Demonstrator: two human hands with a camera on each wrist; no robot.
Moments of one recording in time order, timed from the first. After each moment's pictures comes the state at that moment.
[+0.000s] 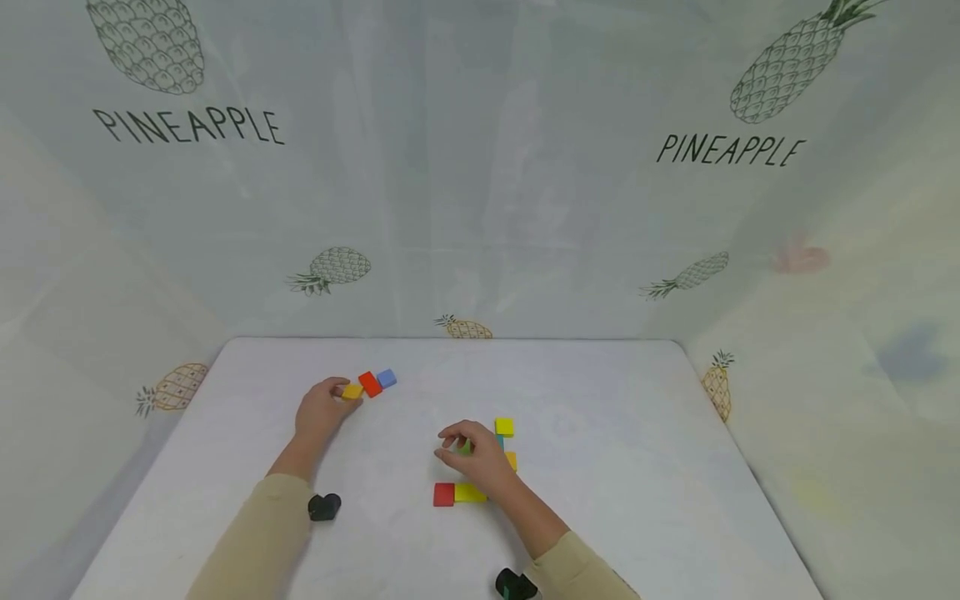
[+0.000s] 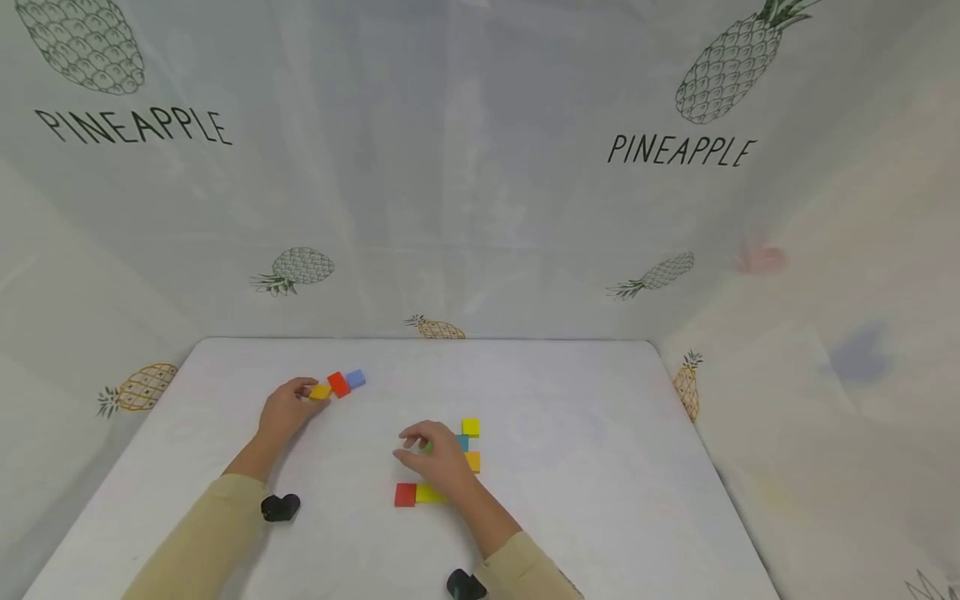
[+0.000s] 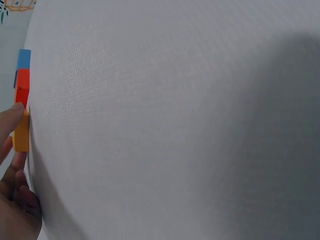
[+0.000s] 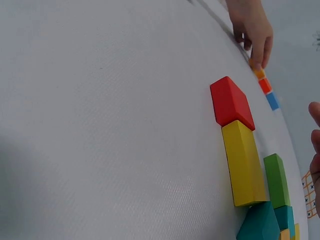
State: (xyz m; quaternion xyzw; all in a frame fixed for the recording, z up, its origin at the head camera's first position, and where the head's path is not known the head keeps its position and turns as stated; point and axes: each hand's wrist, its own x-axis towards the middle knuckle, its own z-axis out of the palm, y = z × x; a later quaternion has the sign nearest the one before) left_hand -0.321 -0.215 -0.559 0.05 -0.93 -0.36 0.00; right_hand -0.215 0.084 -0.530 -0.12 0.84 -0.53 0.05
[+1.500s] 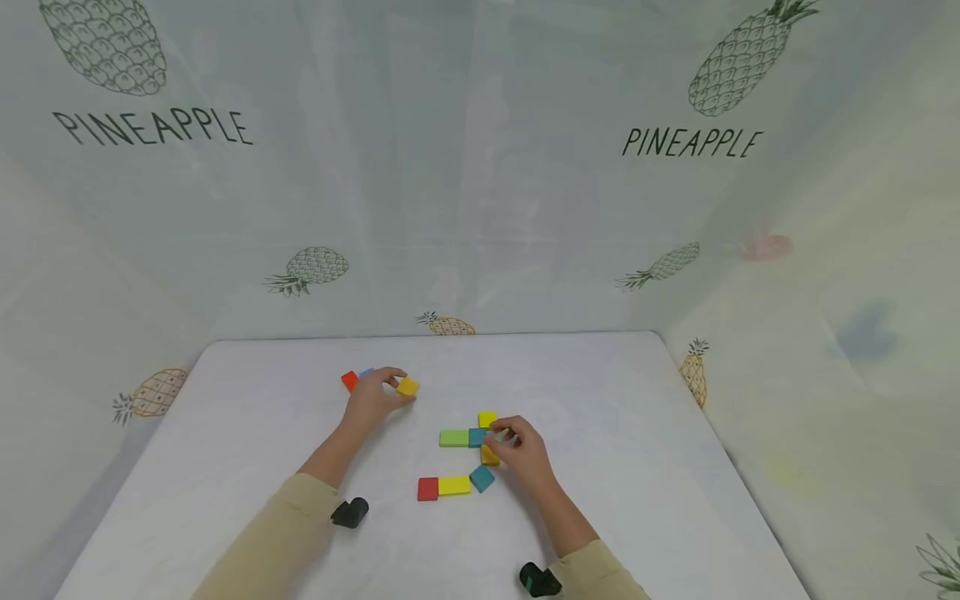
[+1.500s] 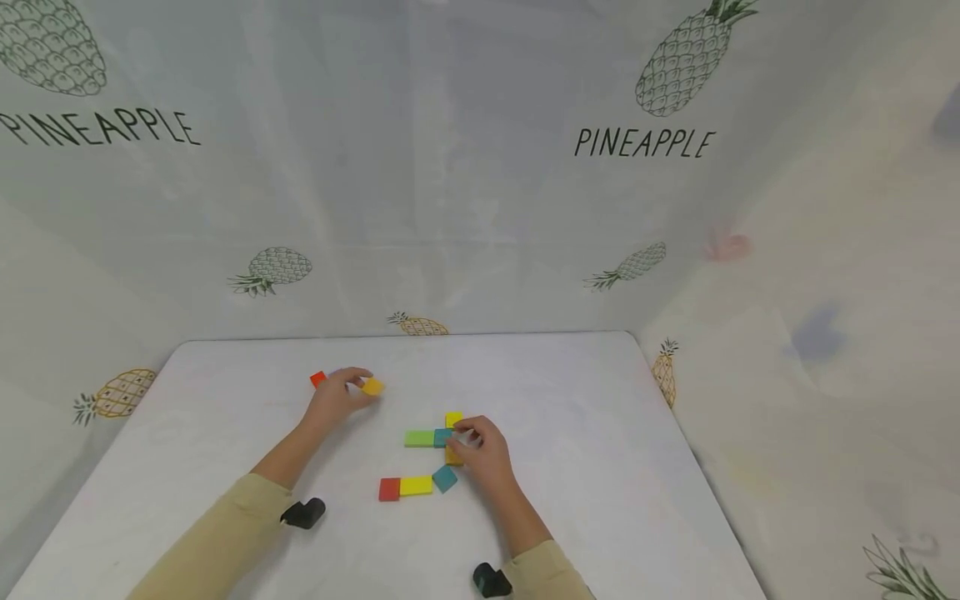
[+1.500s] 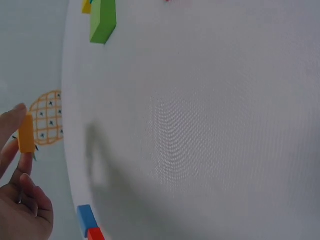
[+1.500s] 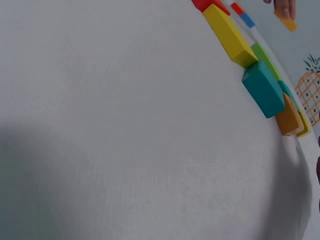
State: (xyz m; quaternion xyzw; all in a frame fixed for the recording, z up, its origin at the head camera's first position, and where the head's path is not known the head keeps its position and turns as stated) left_hand -0.308 -0.101 -0.519 -0.03 -0.92 -0.38 -0.03; right_hand -0.204 0.168 -0.560 -0.01 0.84 -0.54 -0.06
